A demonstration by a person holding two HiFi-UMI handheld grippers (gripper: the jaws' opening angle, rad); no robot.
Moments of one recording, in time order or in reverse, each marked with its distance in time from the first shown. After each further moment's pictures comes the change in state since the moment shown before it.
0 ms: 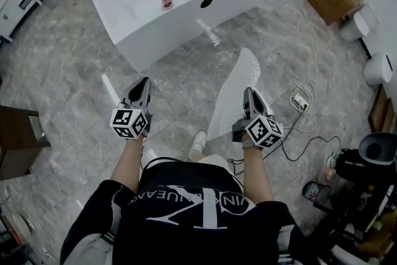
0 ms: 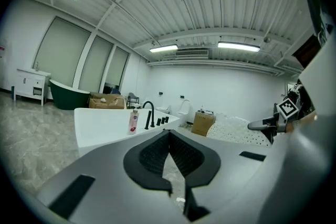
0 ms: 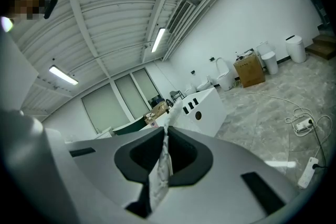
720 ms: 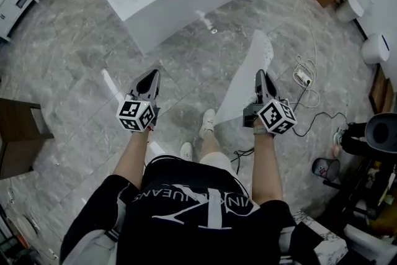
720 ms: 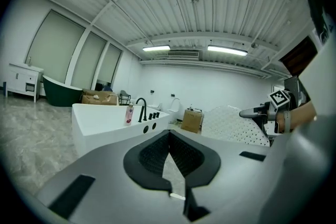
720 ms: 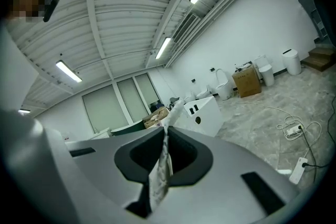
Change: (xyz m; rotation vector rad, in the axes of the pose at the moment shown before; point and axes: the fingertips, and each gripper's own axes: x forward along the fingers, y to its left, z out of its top) left arm -0.137 -0.027 -0.039 0.006 0.016 -0.113; right arm -0.128 0.067 -0.028 -0.062 -0.088 -0.024
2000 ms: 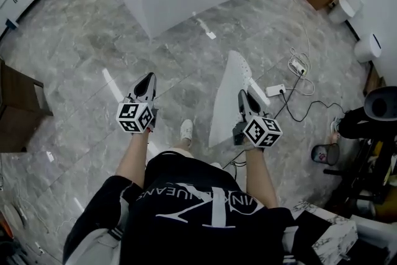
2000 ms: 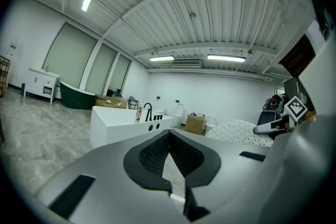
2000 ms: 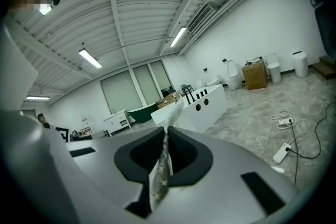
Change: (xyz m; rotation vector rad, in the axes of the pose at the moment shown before) left arm -0.294 -0.088 -0.055 -0.015 -0.076 0.094; right arm -0.305 0.106 -0.144 -0.088 0.161 0.107
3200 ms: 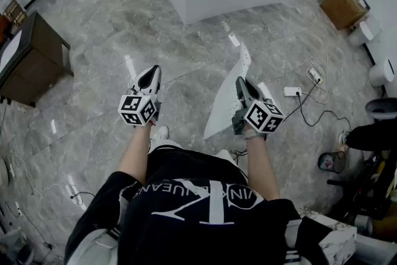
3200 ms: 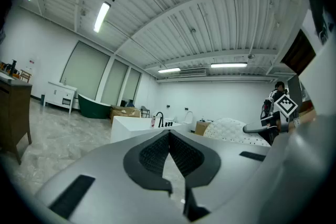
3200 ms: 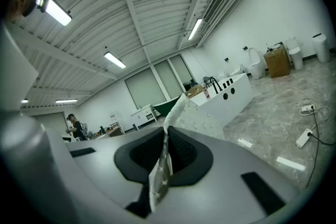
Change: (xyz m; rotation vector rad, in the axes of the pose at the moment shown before) left arm -0.277 -0.009 -0.005 0.025 -0.105 0.120; right arm -0.121 0.176 -0.087 0.002 0.067 0.251
